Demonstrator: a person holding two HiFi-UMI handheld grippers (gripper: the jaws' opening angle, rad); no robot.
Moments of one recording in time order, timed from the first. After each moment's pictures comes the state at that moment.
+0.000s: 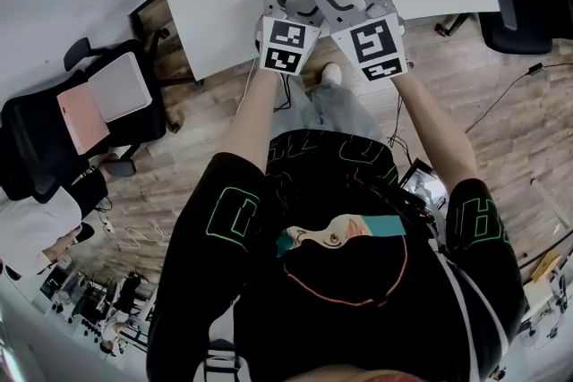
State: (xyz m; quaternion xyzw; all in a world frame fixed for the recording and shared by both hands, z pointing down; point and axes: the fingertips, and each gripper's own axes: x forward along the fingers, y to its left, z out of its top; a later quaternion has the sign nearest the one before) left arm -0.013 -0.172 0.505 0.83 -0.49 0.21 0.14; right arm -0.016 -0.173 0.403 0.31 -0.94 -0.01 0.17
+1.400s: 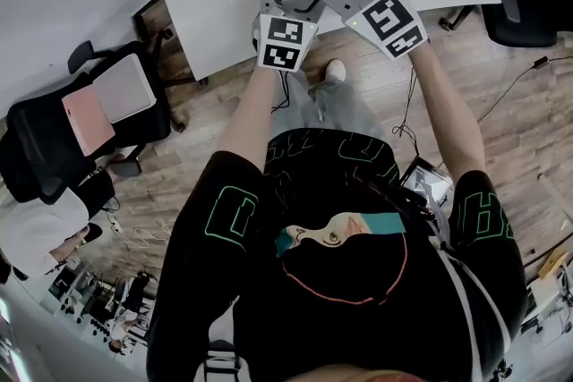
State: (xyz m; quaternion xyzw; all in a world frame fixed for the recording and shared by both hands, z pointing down) left arm -0.014 -0.173 0.512 0.83 -0.50 0.23 0.14; right arm -0.021 -0.175 0.408 0.17 -0.97 -0.01 0.16
